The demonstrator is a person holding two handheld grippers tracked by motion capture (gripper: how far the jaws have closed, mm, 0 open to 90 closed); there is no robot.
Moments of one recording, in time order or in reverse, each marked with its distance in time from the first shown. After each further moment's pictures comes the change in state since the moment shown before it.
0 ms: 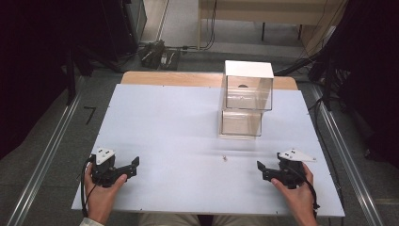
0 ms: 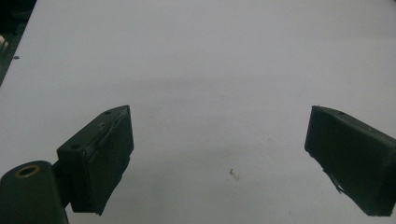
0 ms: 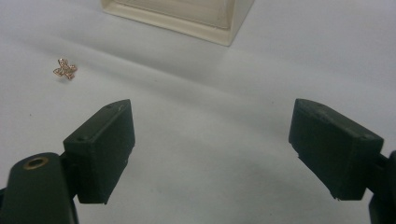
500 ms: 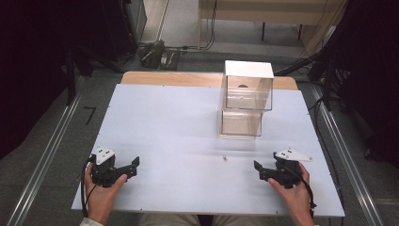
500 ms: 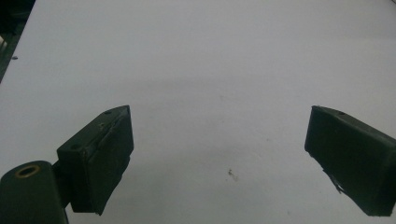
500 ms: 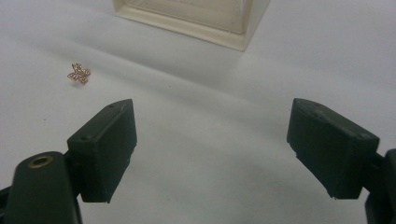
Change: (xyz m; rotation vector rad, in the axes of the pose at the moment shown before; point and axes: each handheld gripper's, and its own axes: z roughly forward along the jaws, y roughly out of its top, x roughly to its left) left arm 0.000 0.000 0.000 -0.002 -0.003 -0.002; right arm 0.008 0.003 0.003 -0.004 0.018 -0.007
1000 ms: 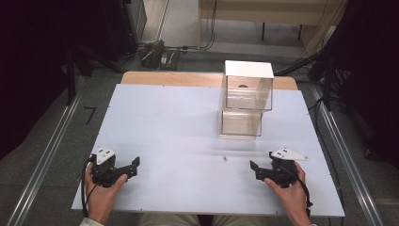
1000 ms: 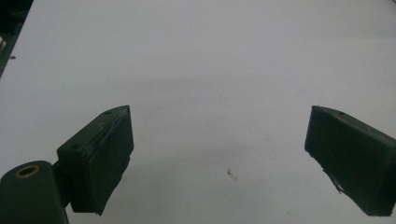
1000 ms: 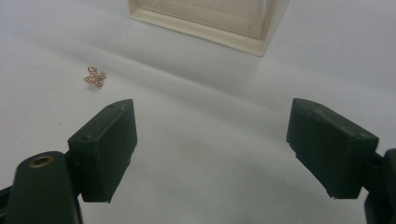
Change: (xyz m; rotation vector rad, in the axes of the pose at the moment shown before) left arm 0.000 0.000 0.001 0.001 -0.001 -0.001; right arm 0.009 0.003 0.005 0.000 0.023 -0.010
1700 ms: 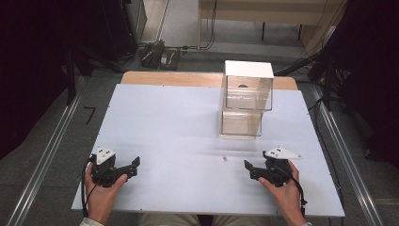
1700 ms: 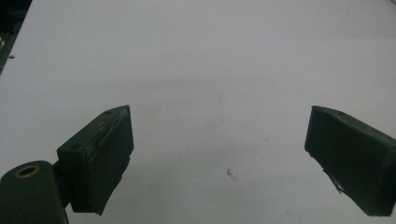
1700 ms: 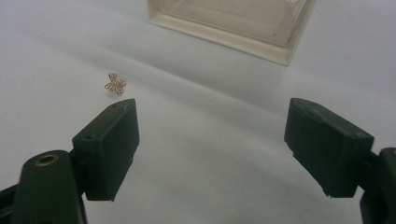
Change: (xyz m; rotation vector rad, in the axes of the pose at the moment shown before) left arm 0.000 0.000 0.000 0.001 -0.003 -0.001; right arm 0.013 0.005 0.007 -0.001 0.028 -0.014
